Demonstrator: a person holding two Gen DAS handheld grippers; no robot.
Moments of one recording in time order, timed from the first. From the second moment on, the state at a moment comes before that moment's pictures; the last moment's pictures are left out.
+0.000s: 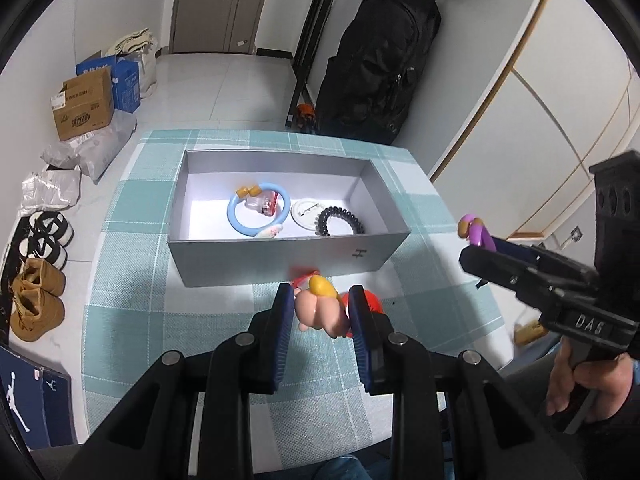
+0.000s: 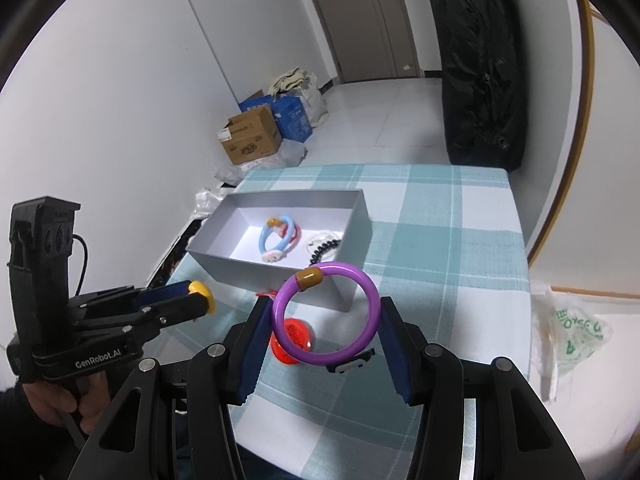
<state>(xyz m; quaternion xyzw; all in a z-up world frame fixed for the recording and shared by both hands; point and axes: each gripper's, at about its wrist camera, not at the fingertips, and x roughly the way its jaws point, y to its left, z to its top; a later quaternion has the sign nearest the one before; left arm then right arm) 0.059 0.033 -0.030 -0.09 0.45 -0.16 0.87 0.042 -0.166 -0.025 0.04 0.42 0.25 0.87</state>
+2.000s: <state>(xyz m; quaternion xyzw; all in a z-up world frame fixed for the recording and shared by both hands) 0.155 0.060 -0.053 -0.17 0.48 -0.18 0.84 0.140 -0.108 -0.047 0.07 0.45 0.27 0.85</state>
